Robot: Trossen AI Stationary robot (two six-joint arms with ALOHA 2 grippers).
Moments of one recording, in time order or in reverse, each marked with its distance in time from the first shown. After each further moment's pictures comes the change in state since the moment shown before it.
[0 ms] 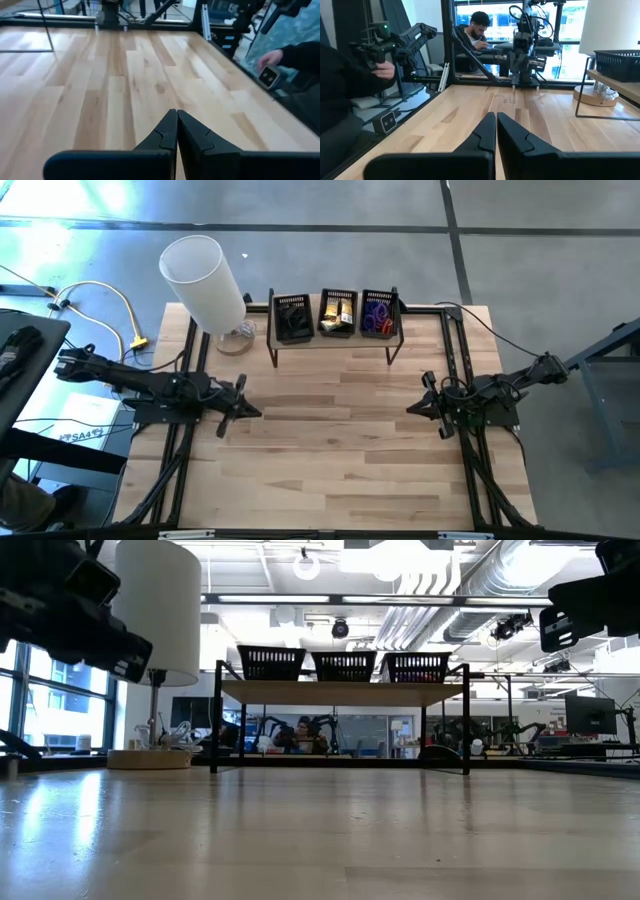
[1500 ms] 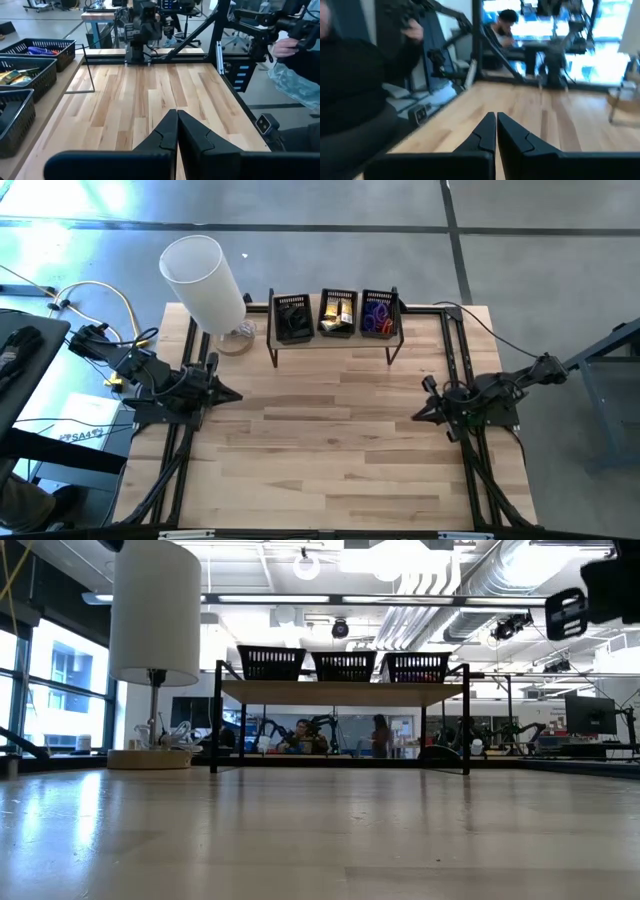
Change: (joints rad) left arm -0.340 0.009 0.655 -0.677 -0.495 -0.061; right arm 0.000 -0.021 0.046 -0.078 -0.143 0.006
